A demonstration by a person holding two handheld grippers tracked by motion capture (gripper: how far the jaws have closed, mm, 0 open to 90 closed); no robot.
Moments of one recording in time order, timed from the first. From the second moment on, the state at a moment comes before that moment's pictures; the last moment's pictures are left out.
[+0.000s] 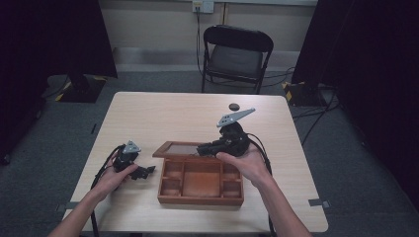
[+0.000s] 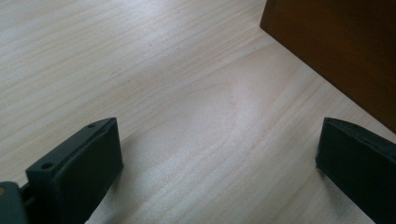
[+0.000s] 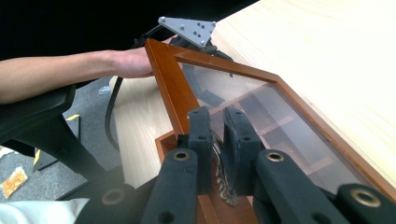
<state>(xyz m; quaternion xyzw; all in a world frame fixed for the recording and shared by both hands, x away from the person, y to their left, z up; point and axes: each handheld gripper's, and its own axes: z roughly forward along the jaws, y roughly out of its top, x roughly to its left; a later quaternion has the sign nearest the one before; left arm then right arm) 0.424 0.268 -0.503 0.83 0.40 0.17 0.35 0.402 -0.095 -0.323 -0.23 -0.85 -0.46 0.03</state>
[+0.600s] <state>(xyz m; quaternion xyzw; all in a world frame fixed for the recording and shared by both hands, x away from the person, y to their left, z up) 0.424 0.268 -0.503 0.83 0.40 0.17 0.35 0.406 -0.095 -0.319 -0.24 -0.85 -0.47 0.03</state>
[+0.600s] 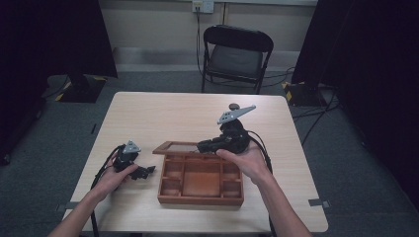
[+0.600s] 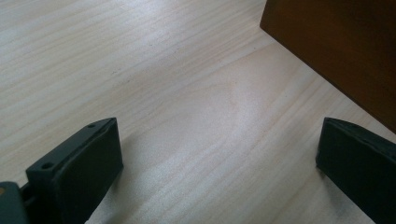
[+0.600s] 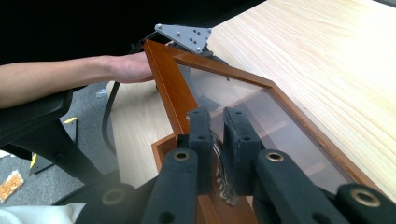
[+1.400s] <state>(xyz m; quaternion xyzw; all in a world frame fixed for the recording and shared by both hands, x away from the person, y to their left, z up) 0.424 0.268 -0.503 0.83 0.40 0.17 0.35 0.409 -0.094 -0.313 -0.24 -0.85 -0.47 0.01</state>
